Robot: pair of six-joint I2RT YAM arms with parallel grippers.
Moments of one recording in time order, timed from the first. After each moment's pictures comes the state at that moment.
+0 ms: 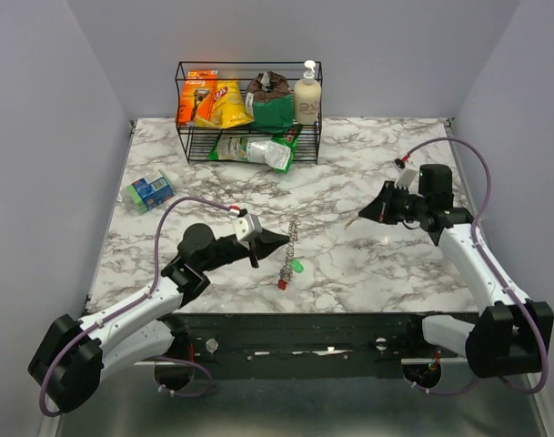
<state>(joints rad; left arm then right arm) -0.69 0.94 0.40 0.61 0.56 -0.06 0.06 1.19 0.85 -0.38 -0.62 0.28</state>
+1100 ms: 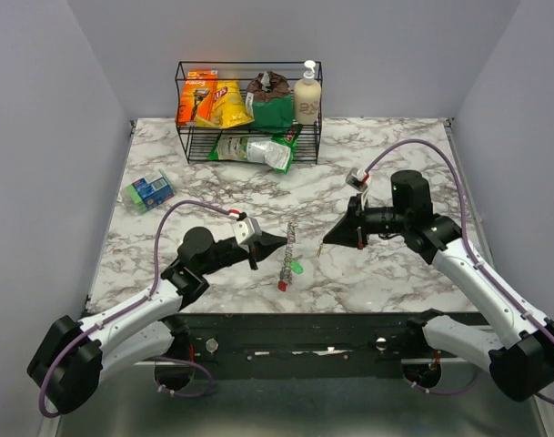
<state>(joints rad) -0.69 0.92 0.37 0.60 0.52 -0.03 0.41 1.04 0.88 -0.37 -0.90 0.09</state>
